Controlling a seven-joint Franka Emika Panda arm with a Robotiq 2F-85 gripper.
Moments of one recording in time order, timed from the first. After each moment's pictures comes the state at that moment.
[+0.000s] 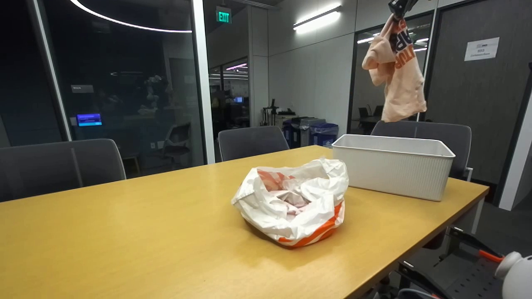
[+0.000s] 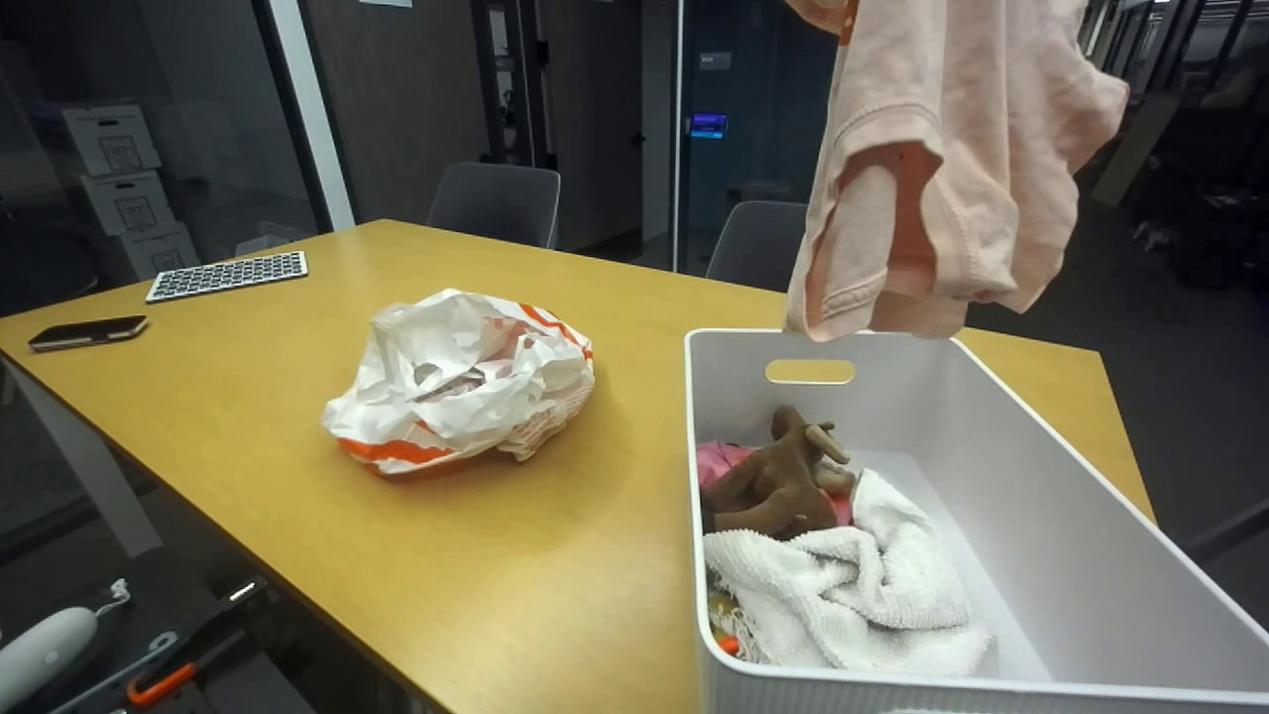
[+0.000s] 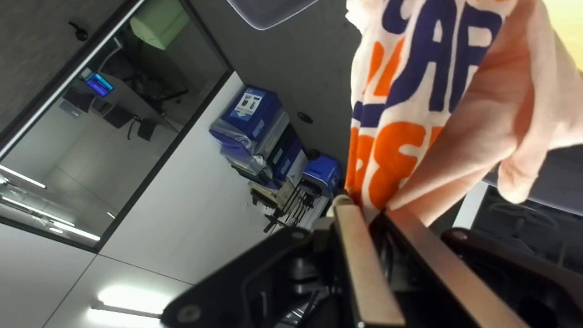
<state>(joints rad) -0.25 -0.49 -0.10 -2.21 -0.72 2.65 0.15</state>
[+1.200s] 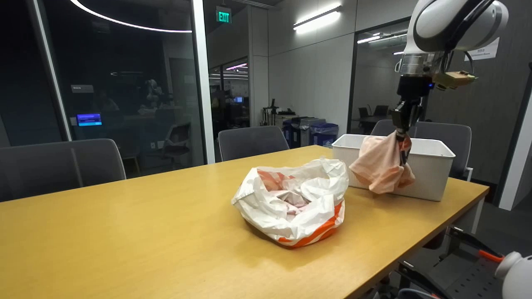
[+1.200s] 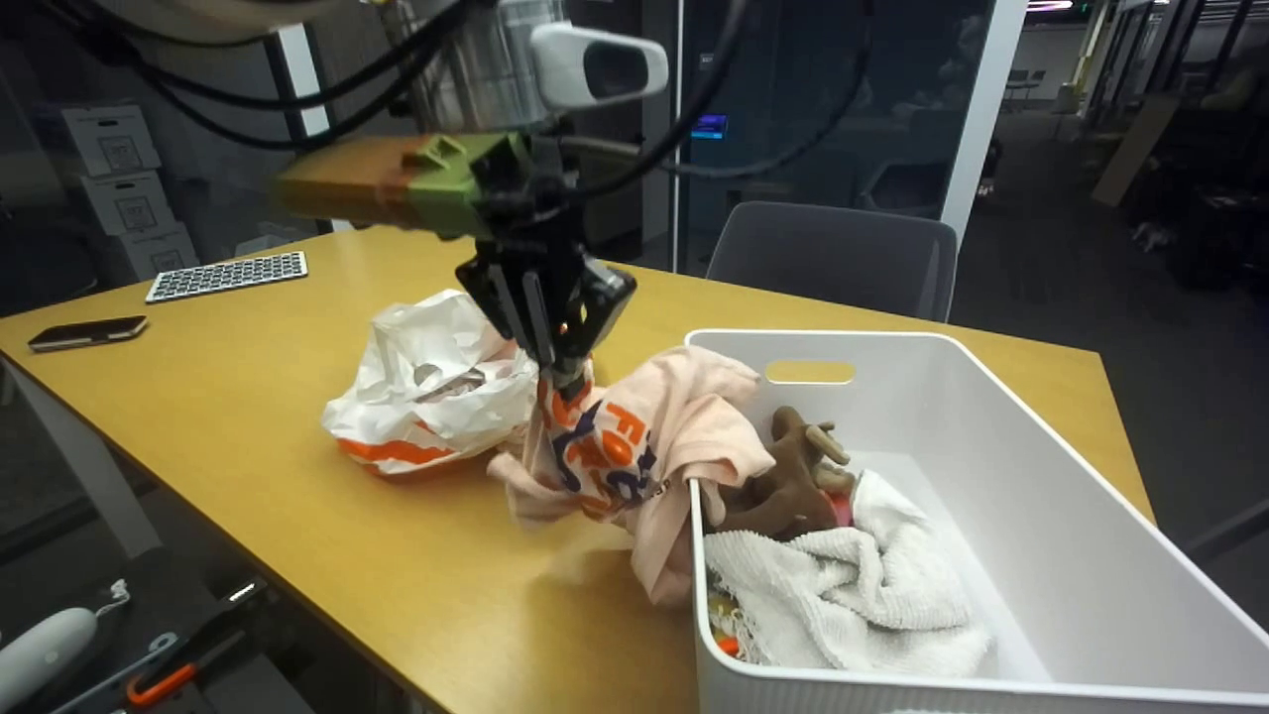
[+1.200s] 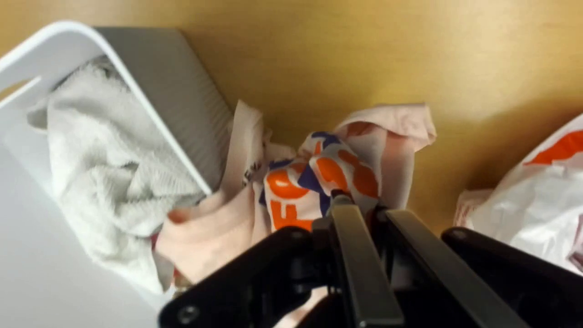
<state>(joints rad) -0.05 -0.48 -0.19 -2.73 -0.18 2.39 -0.19</state>
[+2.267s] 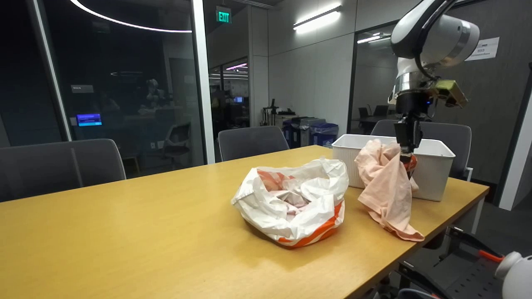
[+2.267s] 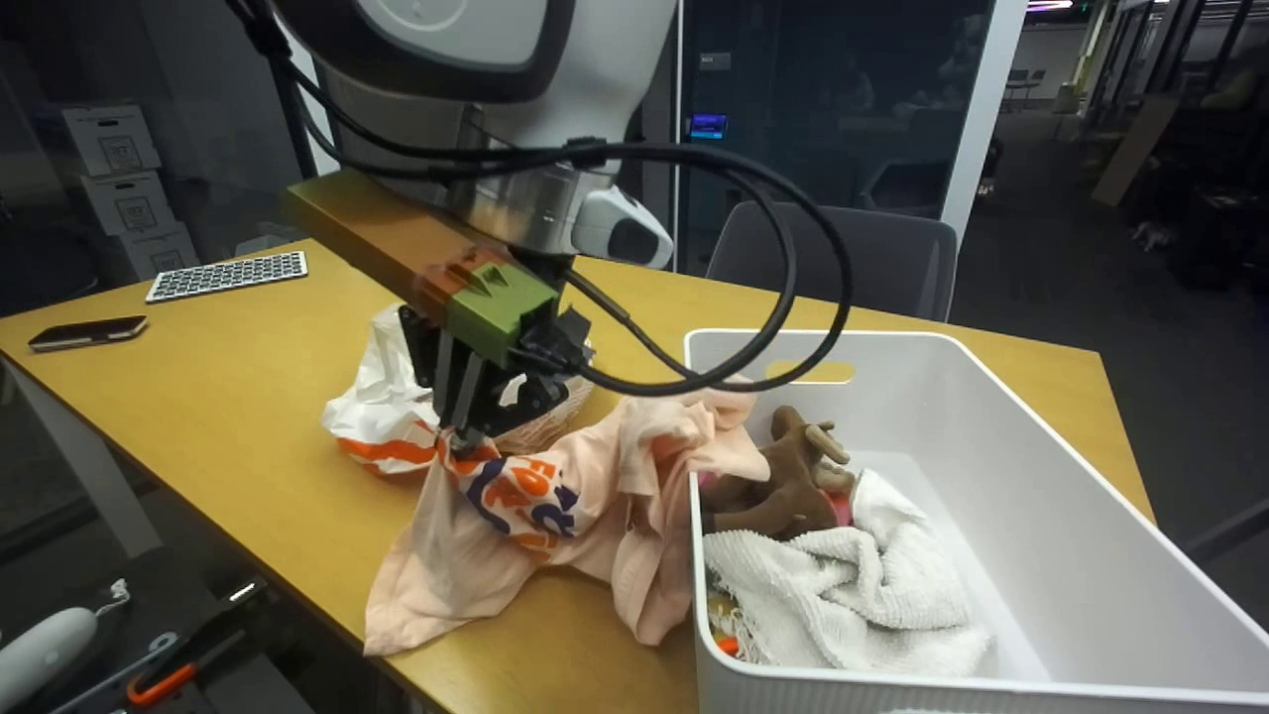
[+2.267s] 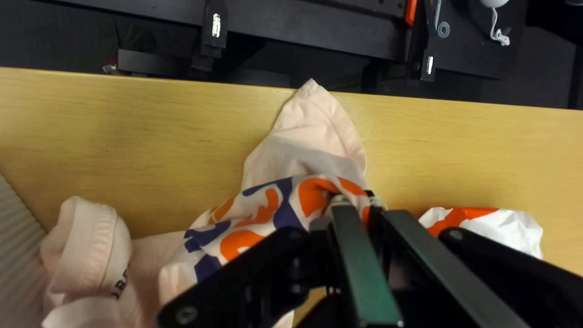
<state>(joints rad) -0.01 -0.27 -0.25 -2.61 0.18 2.05 -0.52</state>
